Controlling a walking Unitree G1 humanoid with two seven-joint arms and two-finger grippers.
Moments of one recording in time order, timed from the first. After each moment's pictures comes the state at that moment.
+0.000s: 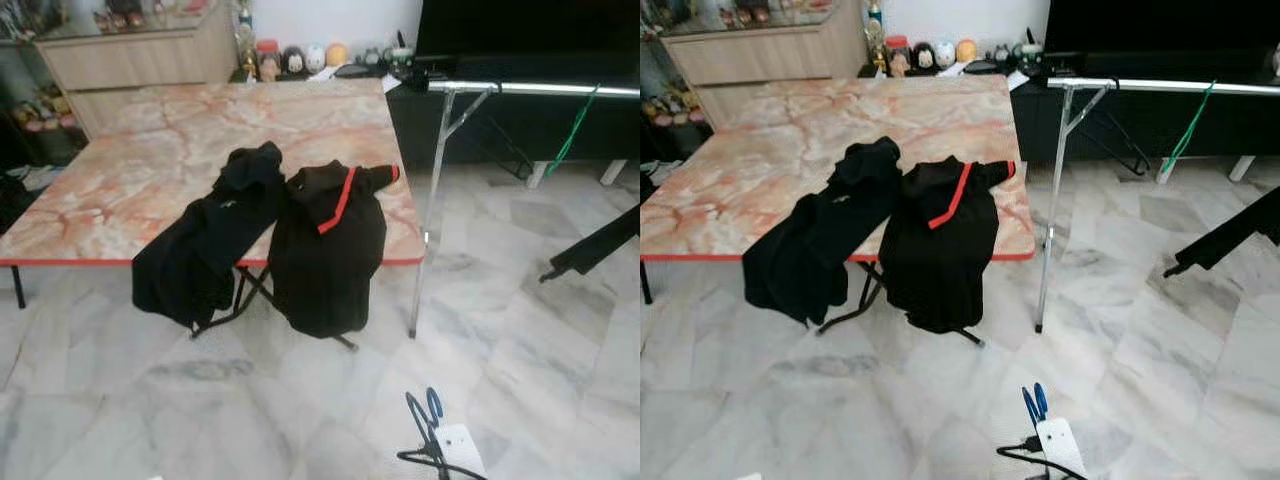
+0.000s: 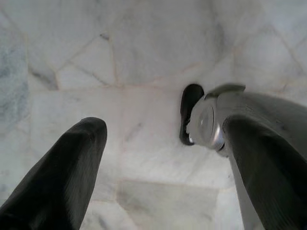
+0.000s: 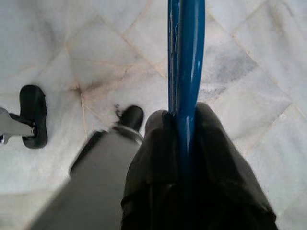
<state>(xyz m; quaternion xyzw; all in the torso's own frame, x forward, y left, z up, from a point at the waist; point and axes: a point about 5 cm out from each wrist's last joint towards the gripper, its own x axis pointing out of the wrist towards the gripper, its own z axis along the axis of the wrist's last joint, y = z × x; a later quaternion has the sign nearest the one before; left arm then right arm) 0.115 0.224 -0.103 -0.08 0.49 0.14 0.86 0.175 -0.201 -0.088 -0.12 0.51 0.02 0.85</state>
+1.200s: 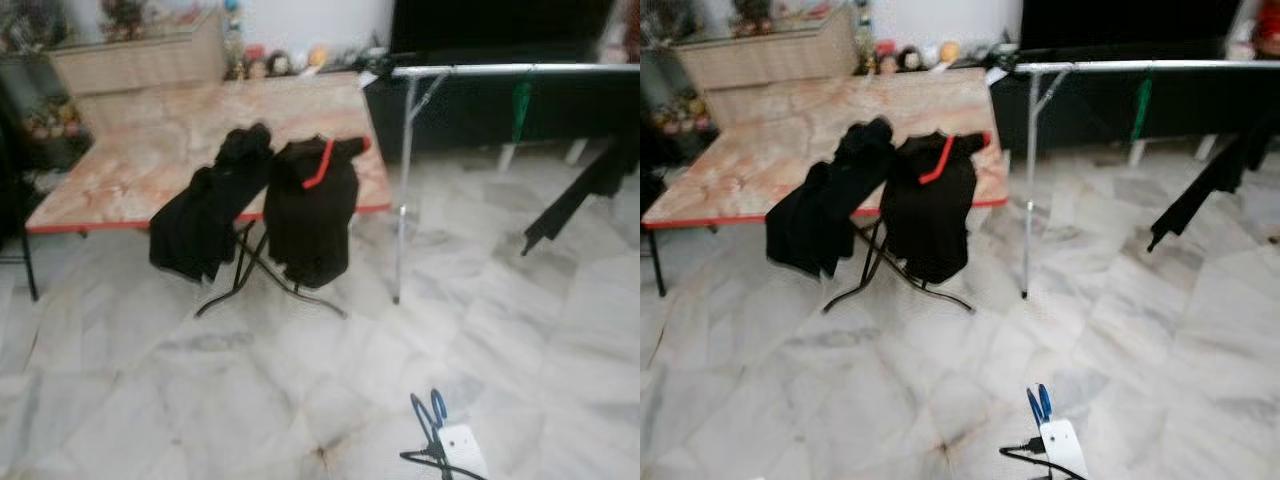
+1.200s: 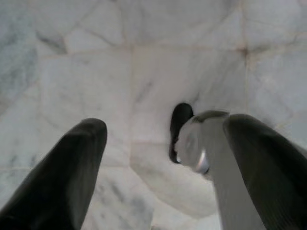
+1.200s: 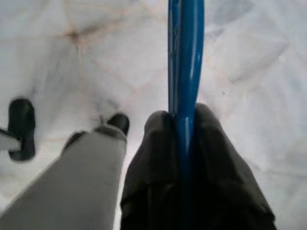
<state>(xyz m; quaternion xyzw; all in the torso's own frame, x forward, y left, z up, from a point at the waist) 0.131 0.225 -0.097 -0.07 0.48 0.13 0.87 0.171 -0.204 -0.089 -0.12 0.52 0.00 0.85</state>
